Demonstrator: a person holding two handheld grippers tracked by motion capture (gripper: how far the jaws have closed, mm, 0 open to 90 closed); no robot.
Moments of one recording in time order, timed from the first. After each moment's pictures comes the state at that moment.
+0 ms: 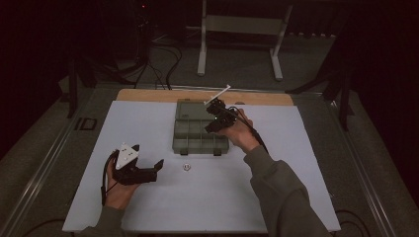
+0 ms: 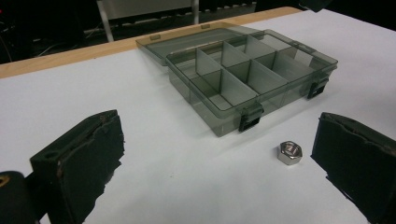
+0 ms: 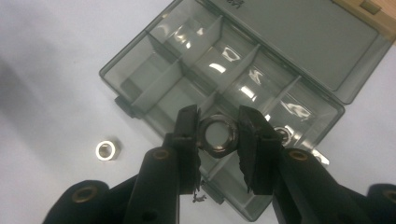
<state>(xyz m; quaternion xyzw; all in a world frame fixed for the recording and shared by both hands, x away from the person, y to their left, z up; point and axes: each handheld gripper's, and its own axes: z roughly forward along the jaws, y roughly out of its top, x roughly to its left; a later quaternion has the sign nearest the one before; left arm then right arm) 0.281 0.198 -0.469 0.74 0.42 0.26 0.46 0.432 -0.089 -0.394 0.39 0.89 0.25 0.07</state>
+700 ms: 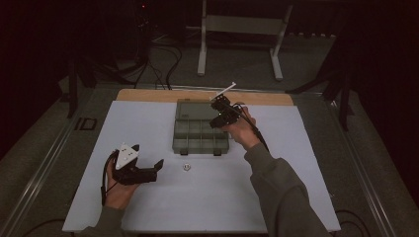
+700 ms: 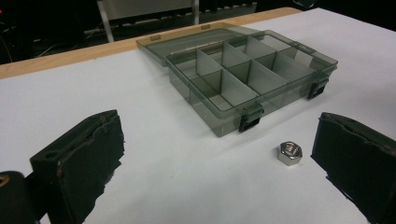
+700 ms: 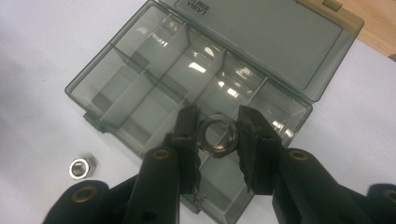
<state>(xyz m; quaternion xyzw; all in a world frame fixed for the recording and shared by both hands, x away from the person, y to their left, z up) 0.281 0.198 -0.469 0.74 0.42 0.26 0.46 0.446 -0.100 -0.398 0.42 0.87 0.25 0.09</state>
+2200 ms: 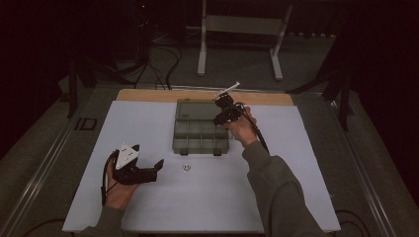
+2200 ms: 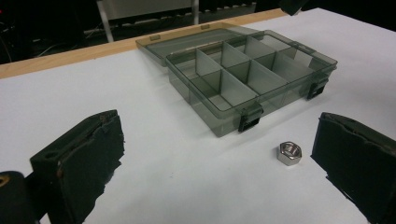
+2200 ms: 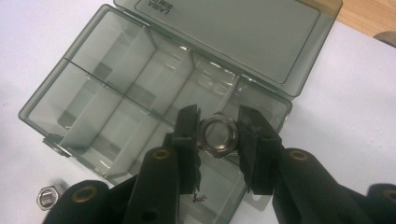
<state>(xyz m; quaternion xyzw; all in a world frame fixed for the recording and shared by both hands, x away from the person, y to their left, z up) 0.281 0.197 -0.469 0.74 0.42 0.25 0.46 0.467 -0.109 -0.415 0.48 0.84 0.24 0.09</state>
